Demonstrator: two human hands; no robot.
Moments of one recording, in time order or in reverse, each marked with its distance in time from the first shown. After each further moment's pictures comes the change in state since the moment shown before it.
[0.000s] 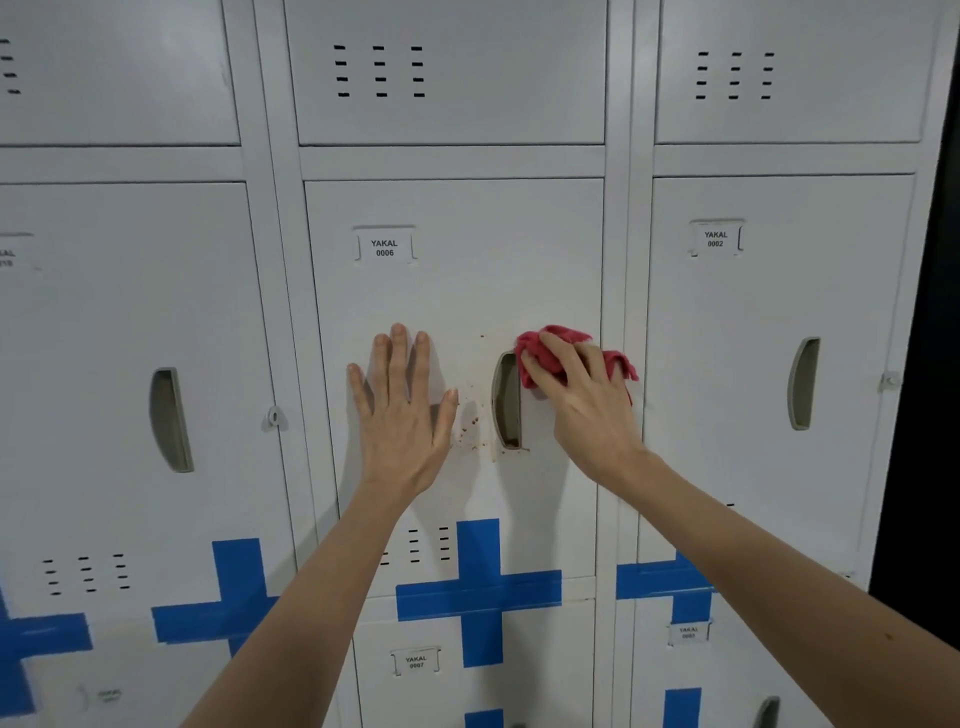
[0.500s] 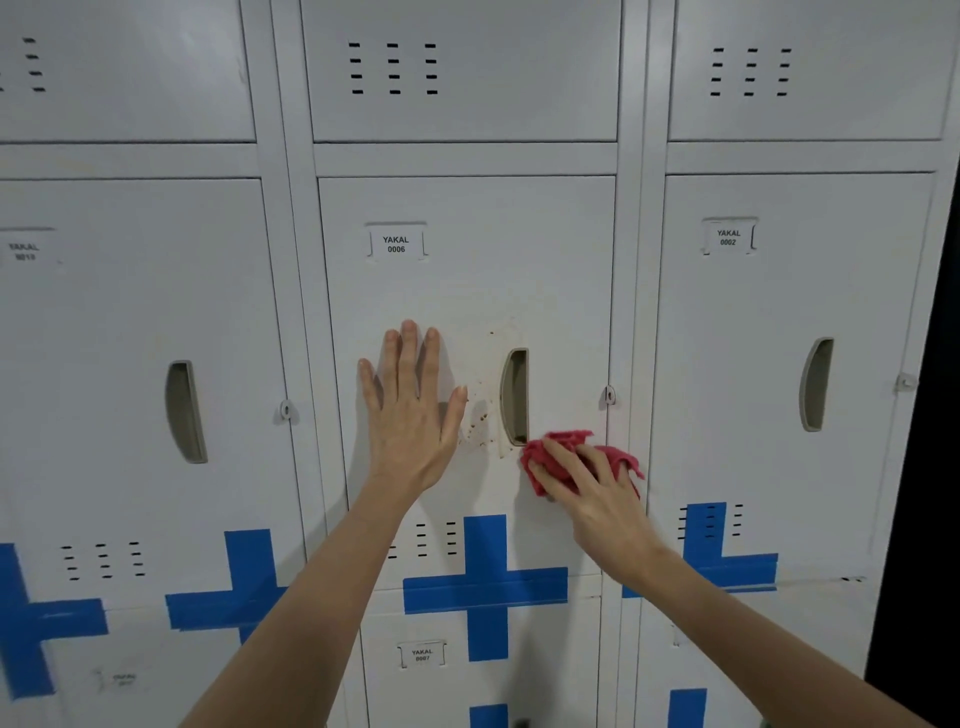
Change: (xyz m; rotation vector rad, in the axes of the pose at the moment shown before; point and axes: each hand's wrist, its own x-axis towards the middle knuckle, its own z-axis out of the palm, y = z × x) left_hand -0.001 0.000 -0.005 -0.032 -0.007 0.006; right_hand -0.094 -0.008 0.035 0.083 -0.186 -0.129
